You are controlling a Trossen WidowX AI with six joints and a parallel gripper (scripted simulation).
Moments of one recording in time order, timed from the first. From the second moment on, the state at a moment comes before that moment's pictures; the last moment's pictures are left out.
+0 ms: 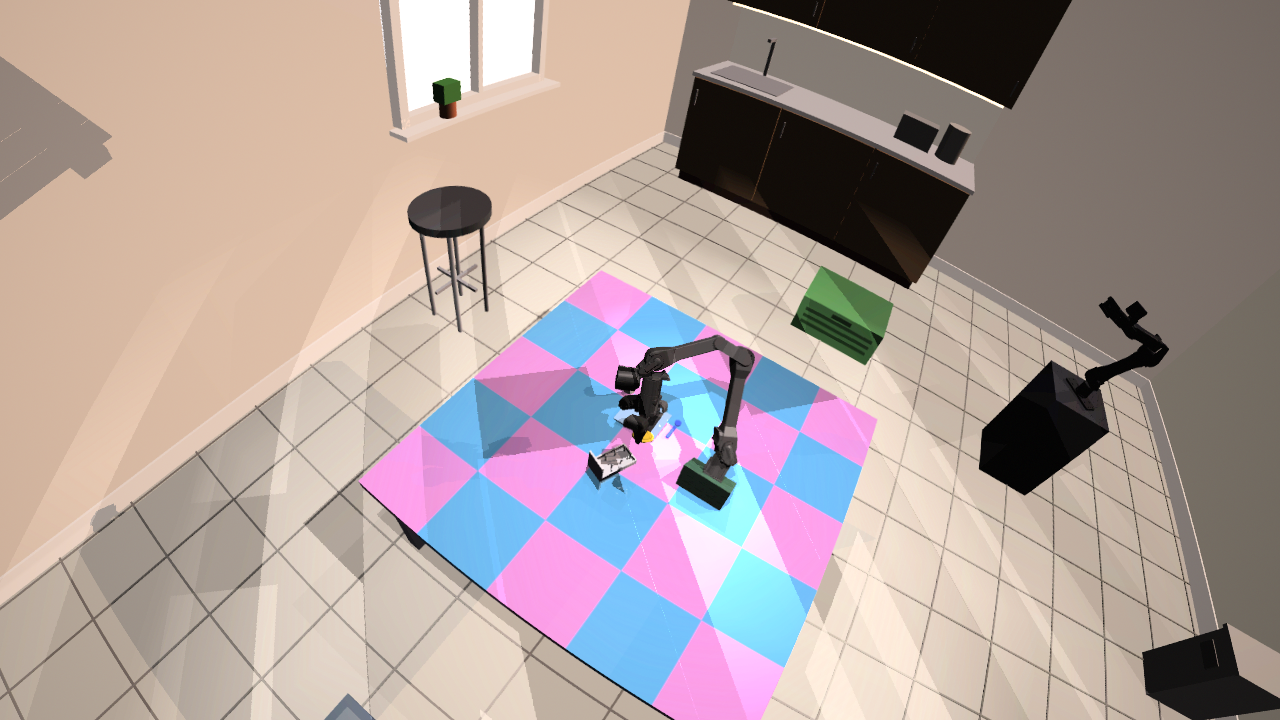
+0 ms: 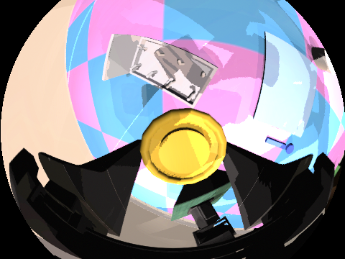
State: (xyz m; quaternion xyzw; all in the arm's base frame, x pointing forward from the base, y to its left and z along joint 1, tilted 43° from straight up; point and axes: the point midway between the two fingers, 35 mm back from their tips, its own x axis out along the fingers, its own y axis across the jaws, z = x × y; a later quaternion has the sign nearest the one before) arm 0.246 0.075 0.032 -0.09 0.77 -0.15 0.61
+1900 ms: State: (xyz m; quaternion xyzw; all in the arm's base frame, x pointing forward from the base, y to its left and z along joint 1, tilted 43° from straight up) arm 0.249 0.025 -0.021 -0.18 0.47 0.45 0.74
